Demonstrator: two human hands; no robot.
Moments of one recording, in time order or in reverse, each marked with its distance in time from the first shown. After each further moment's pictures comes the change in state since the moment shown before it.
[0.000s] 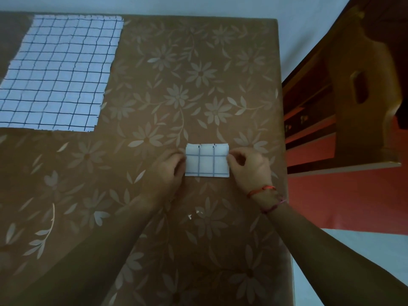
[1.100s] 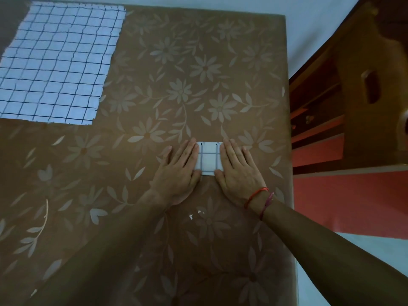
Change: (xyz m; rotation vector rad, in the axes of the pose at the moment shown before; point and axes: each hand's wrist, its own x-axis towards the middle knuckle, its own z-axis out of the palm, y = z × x) left_hand 0.002 -0.013 0.039 0.480 -0.212 0.195; right_hand -0.007 0.017 0.038 -0.703 -0.240 -0.398
